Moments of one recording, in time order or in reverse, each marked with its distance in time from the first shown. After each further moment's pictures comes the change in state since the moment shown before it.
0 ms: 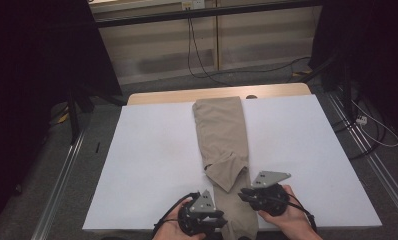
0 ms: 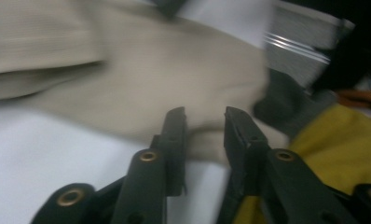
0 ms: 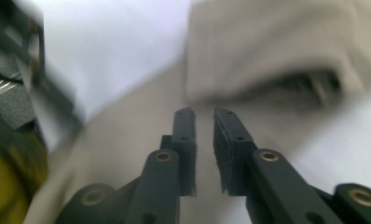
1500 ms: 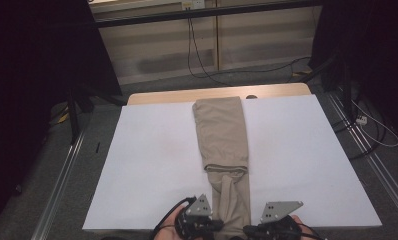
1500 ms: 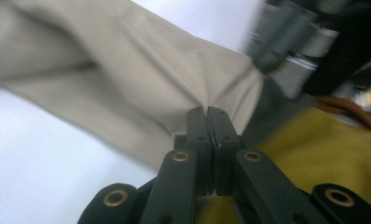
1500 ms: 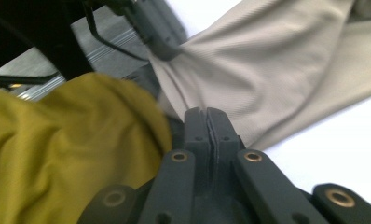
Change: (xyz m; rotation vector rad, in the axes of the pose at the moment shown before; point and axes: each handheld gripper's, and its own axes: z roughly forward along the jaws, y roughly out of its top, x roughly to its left) left arm -0.016 -0.011 -0.017 0.008 -0.027 -0.132; right arm 0.047 -0.043 -0.036 0.057 0.225 0.019
